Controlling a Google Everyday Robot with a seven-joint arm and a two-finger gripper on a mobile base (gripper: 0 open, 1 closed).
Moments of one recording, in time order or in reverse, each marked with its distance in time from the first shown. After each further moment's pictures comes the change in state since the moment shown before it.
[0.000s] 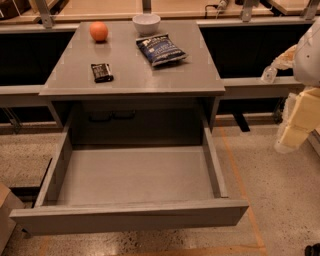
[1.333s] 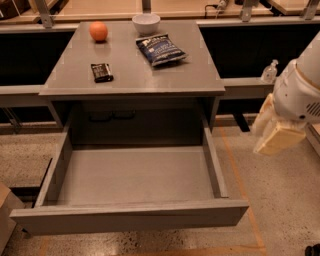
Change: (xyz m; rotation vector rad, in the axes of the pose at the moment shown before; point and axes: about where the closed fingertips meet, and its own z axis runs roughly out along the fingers) arm 0.004 0.038 0.052 -0.155 0.007 -0.057
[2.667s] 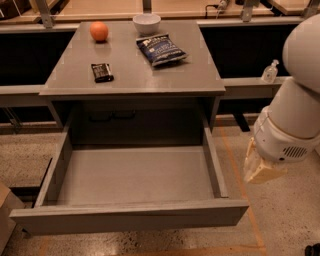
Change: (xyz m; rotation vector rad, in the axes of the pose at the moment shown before) arm 0.014 0.046 0.063 -0.124 0.092 -0.077
